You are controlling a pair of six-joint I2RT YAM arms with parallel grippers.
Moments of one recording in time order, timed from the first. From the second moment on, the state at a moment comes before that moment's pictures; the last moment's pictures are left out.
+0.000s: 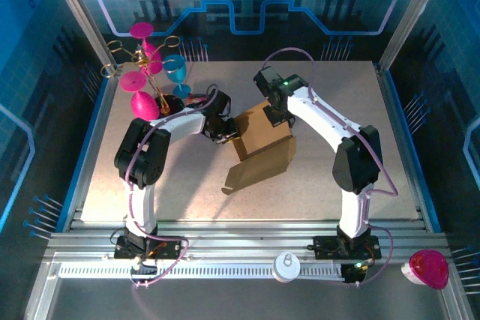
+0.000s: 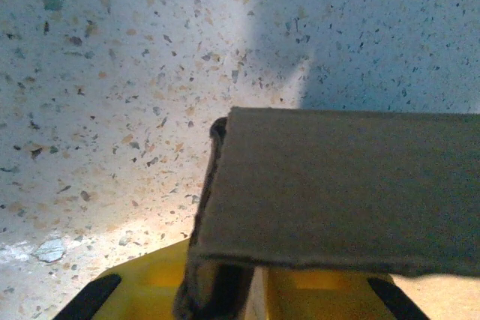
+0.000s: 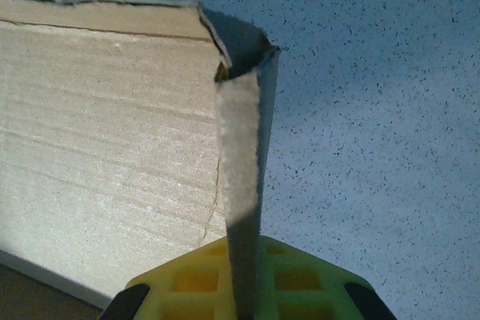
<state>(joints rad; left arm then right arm) -0.41 2.00 1.35 -0.47 0.33 -0.77 0.55 1.94 1.79 -1.14 0.37 0.11</state>
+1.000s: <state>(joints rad) -0.45 1.99 1.36 -0.58 0.24 -0.81 0.56 1.93 1.76 -1.13 0.39 0.12</state>
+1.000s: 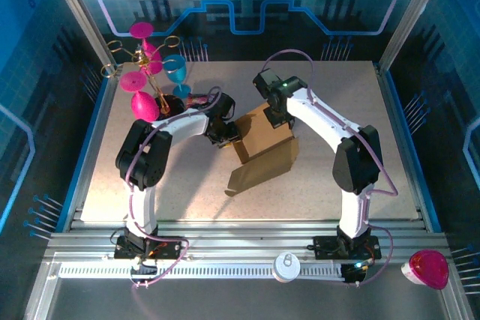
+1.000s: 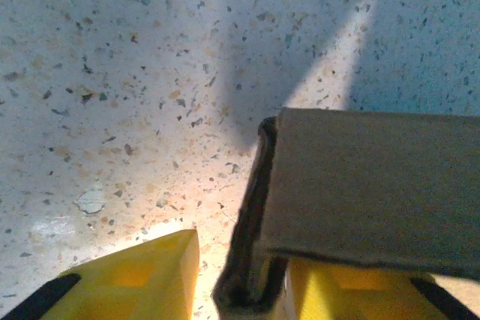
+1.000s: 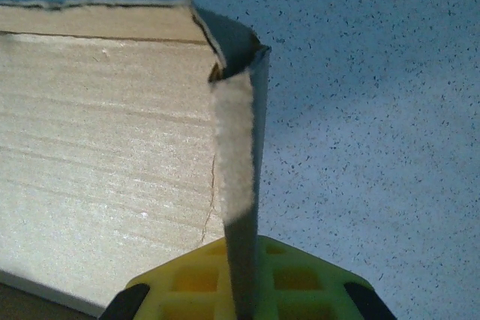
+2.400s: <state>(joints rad) -0.51 1.85 1.25 -0.57 0.16 -0.90 0.60 1.93 1.75 -1.12 0.45 0.13</state>
